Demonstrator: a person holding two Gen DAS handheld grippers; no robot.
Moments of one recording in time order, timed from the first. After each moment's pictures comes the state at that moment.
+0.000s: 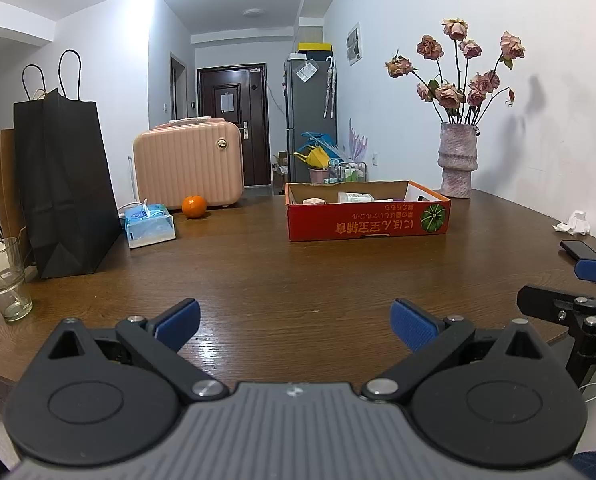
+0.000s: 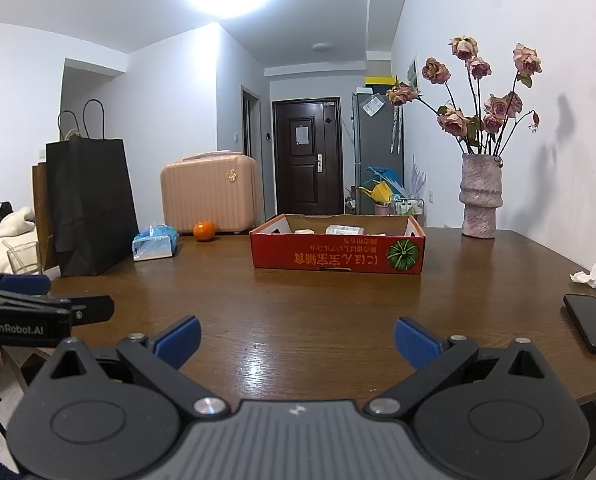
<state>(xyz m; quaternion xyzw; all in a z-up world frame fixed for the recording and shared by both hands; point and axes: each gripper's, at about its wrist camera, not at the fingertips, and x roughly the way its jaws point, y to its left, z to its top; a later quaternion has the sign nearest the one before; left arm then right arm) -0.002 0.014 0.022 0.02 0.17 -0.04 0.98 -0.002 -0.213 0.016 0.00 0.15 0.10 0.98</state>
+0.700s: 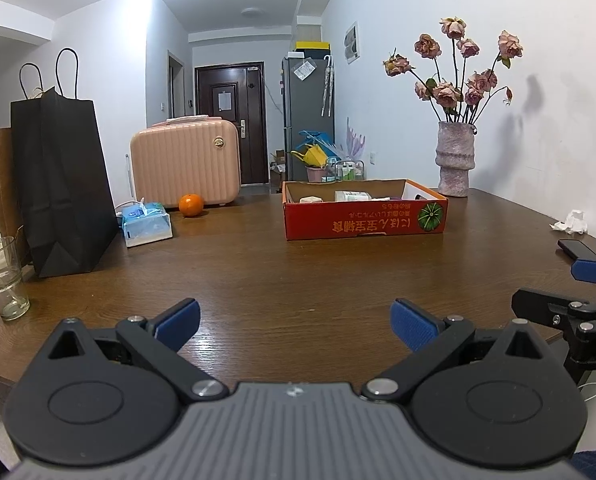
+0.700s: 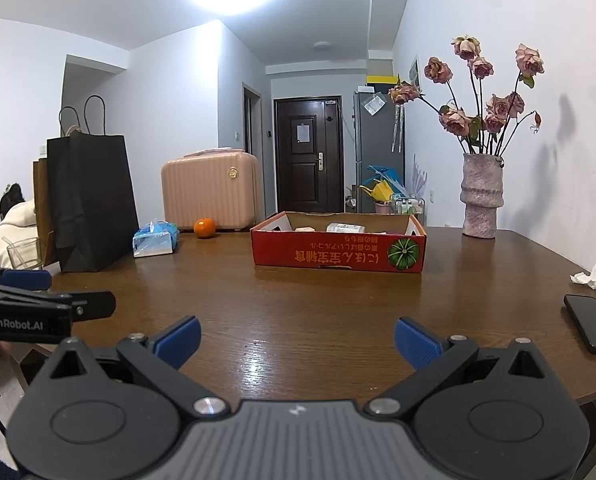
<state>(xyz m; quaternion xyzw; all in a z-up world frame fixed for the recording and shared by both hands) -0.003 0.012 0.022 0.02 0.18 -0.04 0.98 -0.002 -0.211 0.016 0.00 0.16 0.10 0.98</state>
